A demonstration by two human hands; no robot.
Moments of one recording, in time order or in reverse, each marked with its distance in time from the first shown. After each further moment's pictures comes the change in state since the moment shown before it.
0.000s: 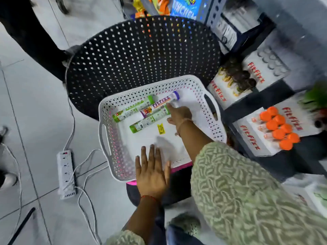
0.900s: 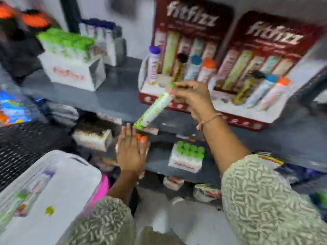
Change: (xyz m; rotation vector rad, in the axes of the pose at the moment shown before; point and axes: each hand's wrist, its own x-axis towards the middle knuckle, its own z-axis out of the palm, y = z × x) left_hand -0.027 0.292 -0.062 -0.375 0.066 0.917; right_hand -0.319 -0.023 -0.420 0.442 0.689 -0.625
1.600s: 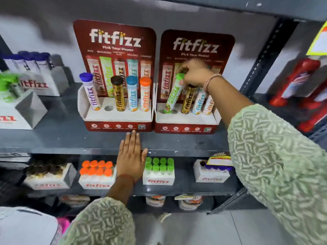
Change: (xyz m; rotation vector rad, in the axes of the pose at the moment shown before) left_hand 0.036 0.093 0.066 0.130 -0.221 0.331; right_hand 0.076 -0.063 -0.167 -1.139 0.083 -0.081
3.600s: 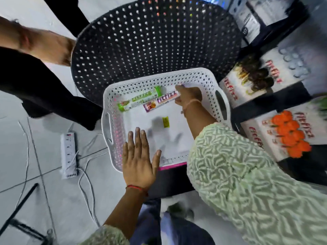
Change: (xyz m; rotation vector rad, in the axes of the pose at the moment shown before) left_hand -0.373 -0.211 -0.027 0.226 0.166 -1.282; right_hand -0.206 -0.417 0.550 0.735 -1.029 0.293
